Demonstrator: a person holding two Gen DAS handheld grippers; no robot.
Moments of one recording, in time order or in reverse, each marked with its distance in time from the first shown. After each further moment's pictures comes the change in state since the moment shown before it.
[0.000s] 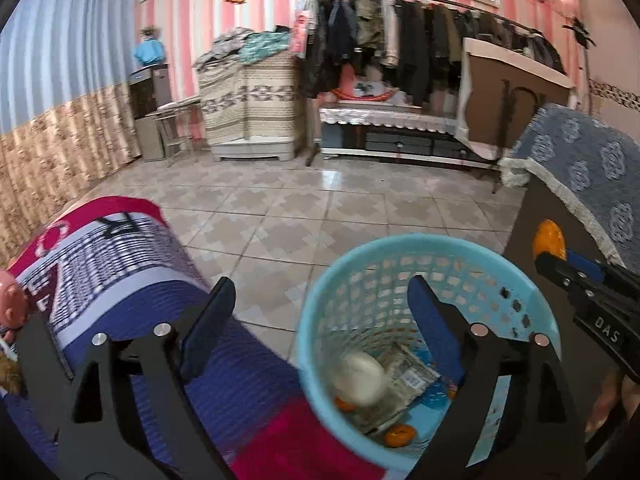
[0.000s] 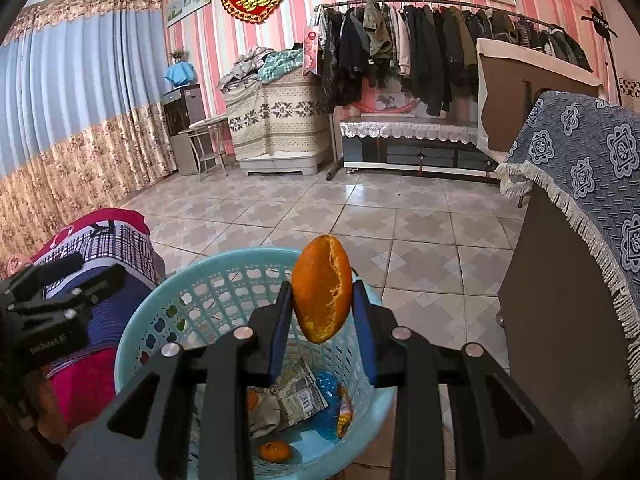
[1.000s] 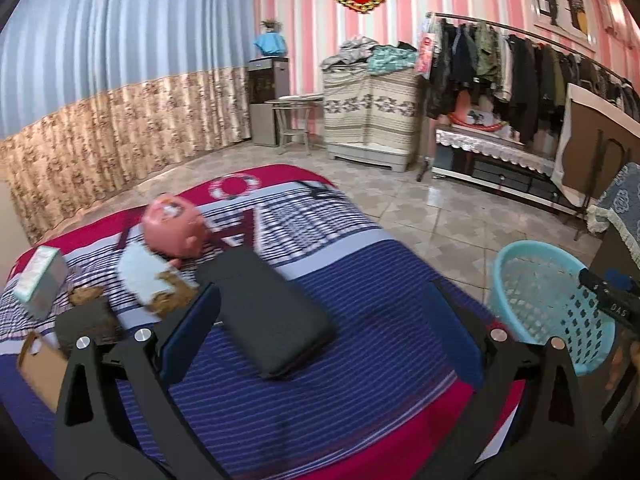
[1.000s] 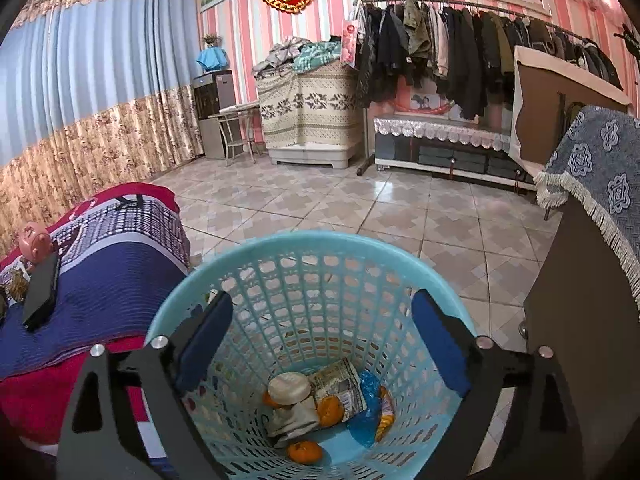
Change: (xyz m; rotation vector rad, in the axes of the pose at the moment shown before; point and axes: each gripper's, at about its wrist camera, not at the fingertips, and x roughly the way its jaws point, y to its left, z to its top) left arm -0.125 0.162 -0.054 -0.205 -0.034 0.323; right arm 0.010 0.044 -0.006 -0.083 0.013 0.083
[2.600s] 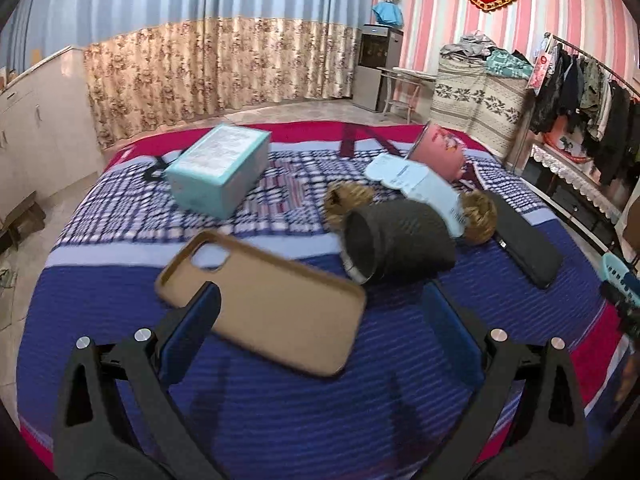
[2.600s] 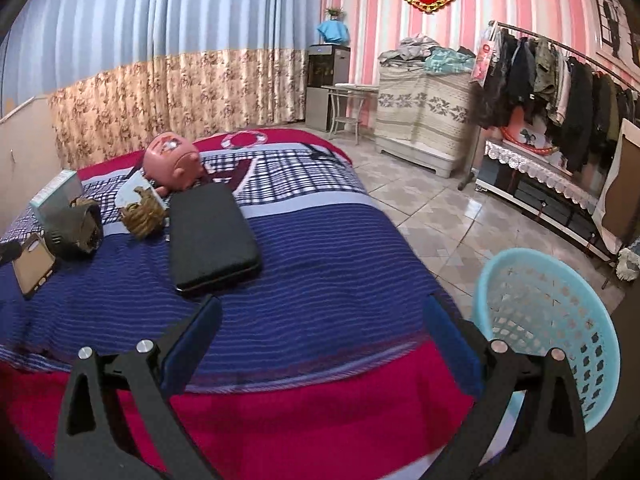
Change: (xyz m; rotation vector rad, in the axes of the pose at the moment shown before) left arm -0.040 0.243 -0.070 -0.262 0.134 0.204; right arm -0.039 0.241 -0.040 -0.304 0.066 0.227
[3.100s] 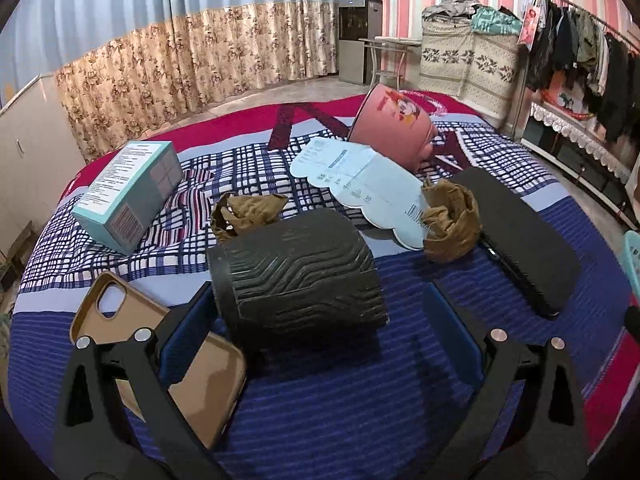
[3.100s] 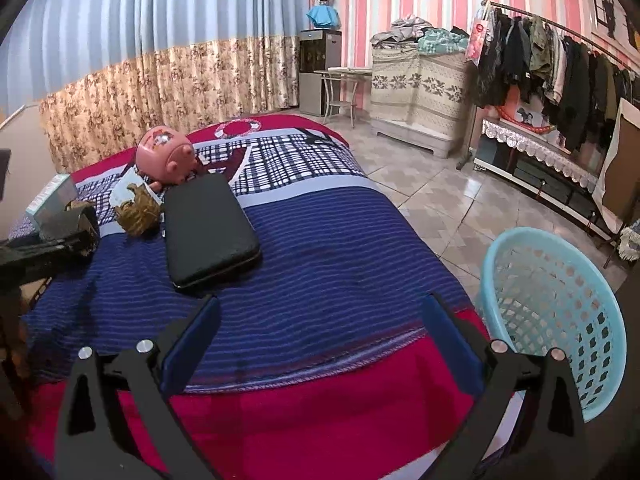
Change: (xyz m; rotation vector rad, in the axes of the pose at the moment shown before) left arm 0.066 -0.084 0.019 0.115 0.084 0.046; right arm 0.005 -0.003 -0.001 0.056 0.058 -0.003
